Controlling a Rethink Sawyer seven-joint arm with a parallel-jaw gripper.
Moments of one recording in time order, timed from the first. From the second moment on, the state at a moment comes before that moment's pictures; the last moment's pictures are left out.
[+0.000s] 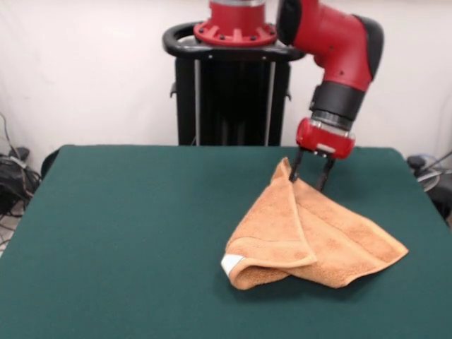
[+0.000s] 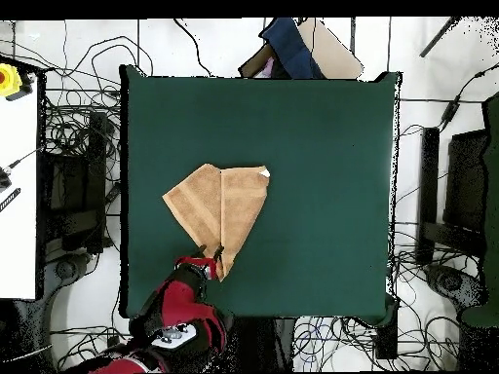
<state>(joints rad) 0.43 -0.34 -0.31 2.15 0.31 -0.58 1.68</state>
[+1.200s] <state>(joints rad) 0.34 -0.43 -0.37 2.08 0.37 -0.40 1.68</state>
